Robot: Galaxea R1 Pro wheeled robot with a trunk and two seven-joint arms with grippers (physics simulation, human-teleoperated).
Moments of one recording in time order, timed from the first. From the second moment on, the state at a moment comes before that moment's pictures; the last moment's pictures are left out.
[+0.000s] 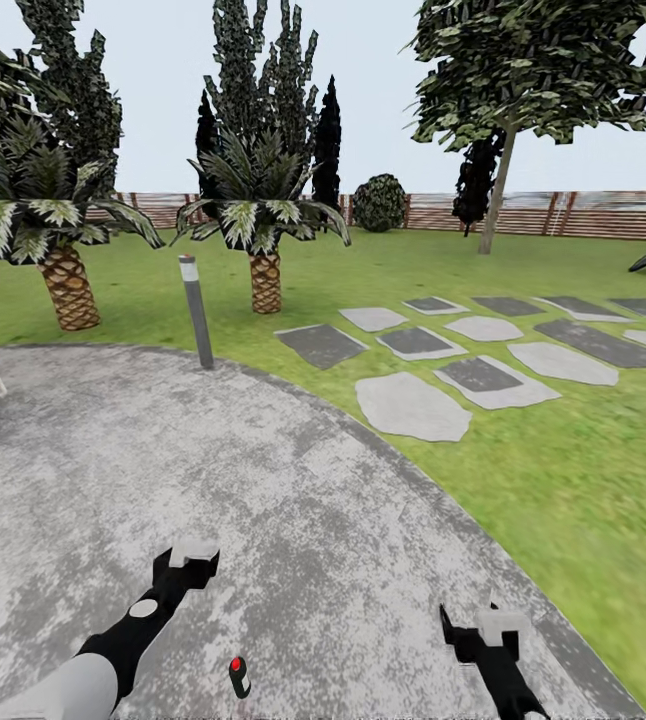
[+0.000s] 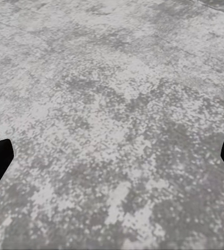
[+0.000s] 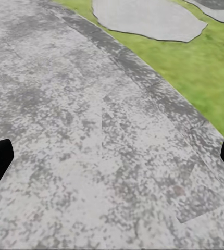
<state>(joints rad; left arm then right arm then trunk) -0.65 0.07 0.03 -0.23 -0.08 -0.29 -0.01 -0.25 -0.07 0.00 -0.63 0.01 -0.39 0.00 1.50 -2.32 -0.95</state>
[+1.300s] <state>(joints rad) -0.65 0.06 0.03 -0.23 -0.08 -0.29 -0.01 -0.25 -0.07 0.00 -0.69 0.01 -0.39 0.00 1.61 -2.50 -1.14</state>
